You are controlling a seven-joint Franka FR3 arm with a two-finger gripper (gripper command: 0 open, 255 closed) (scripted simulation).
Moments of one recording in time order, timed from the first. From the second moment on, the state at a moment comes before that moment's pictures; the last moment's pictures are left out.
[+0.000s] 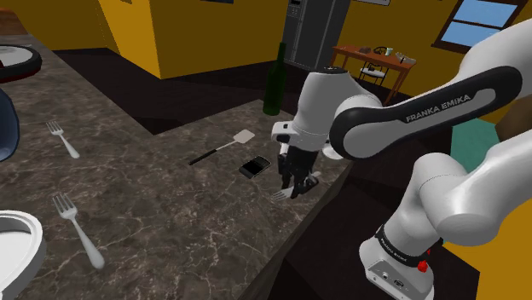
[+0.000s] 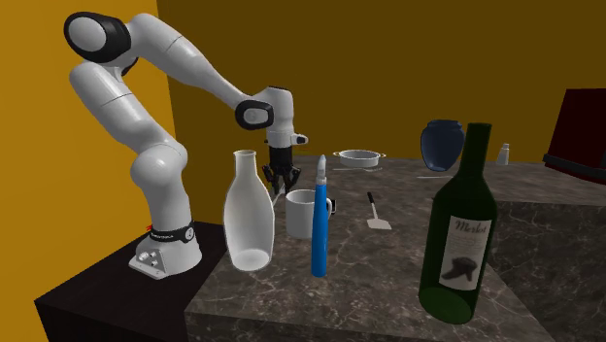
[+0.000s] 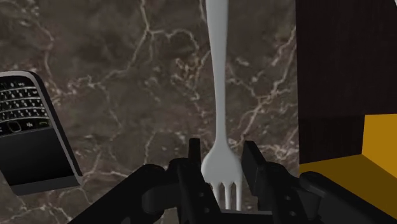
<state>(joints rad) 0.49 -0.52 0.08 -2.78 0.11 2.27 -0.99</state>
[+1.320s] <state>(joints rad) 0.50 -0.54 0.12 -2.56 0.12 2.03 -0.92</state>
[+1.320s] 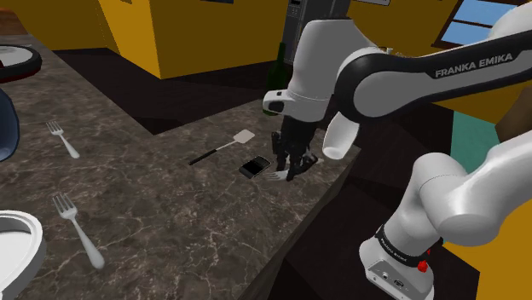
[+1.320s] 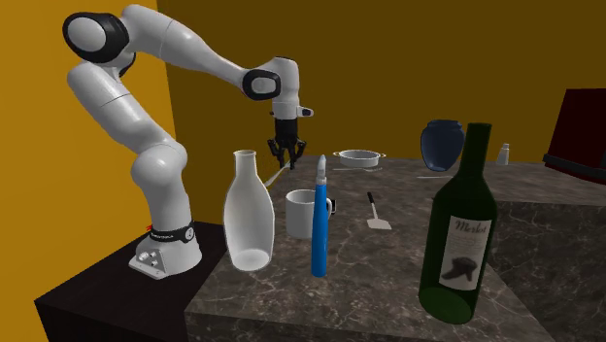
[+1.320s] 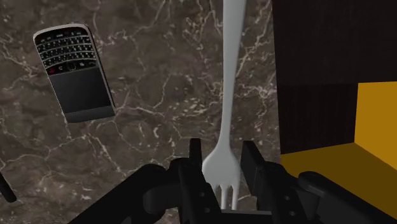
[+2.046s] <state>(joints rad) 0.55 -0.18 0.28 -2.23 0.10 2.07 -0.70</state>
